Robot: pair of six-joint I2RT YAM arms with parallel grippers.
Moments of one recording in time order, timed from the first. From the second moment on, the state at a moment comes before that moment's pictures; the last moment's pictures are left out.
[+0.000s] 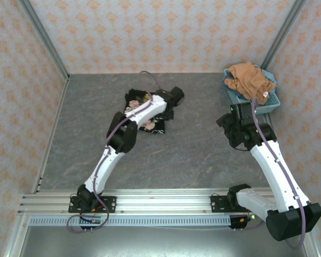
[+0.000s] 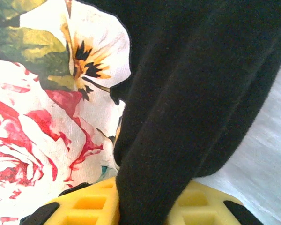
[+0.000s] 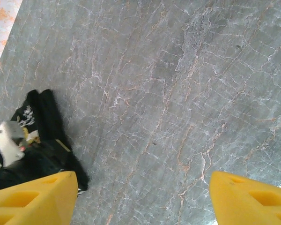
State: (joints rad) left arm -0.57 2.51 2.25 -1.15 -0.31 -0.65; right arm 0.23 1.01 1.07 -1.02 0.10 1.10
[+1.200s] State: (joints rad) left arm 0.10 2.02 1.75 -1.01 -0.15 -0.81; right arm 0.23 1.16 1.05 -0.99 -0.02 1.08
